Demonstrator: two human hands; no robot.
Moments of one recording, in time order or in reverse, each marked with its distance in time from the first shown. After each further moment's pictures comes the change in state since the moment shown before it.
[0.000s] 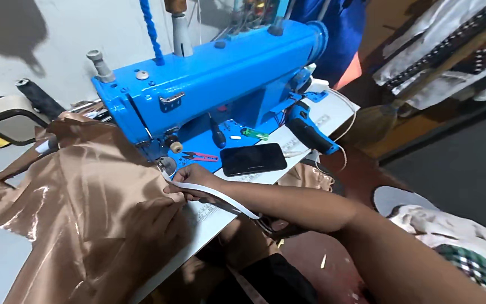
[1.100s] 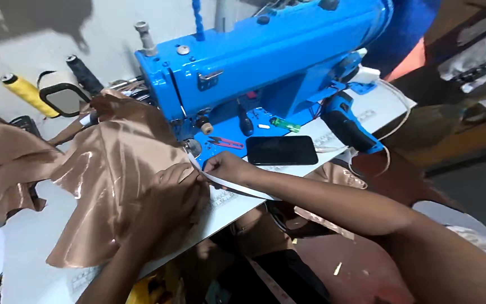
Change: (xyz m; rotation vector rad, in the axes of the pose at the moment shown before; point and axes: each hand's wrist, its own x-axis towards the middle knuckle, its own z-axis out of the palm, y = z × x) left_hand 0.000 -0.021 -0.004 0.062 -0.426 -0.198; right_hand -0.005 0.013 -0.013 -0.284 -0.028 -0.122
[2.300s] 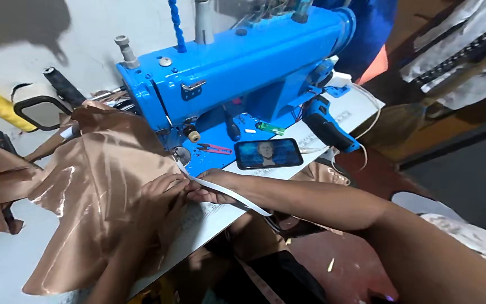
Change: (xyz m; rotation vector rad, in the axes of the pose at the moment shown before) left_hand 0.003 -0.013 0.011 -0.198 0.208 0.090; right_hand -0.014 -0.020 0.014 0.839 -0.182 0.321
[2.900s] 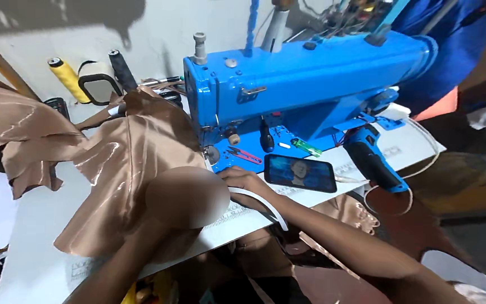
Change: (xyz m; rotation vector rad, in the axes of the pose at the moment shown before) left_hand -0.007 0.010 -0.007 0.062 -0.110 -0.068; right_hand 0.012 0.016 -0.049 -1.263 -0.009 -1.076
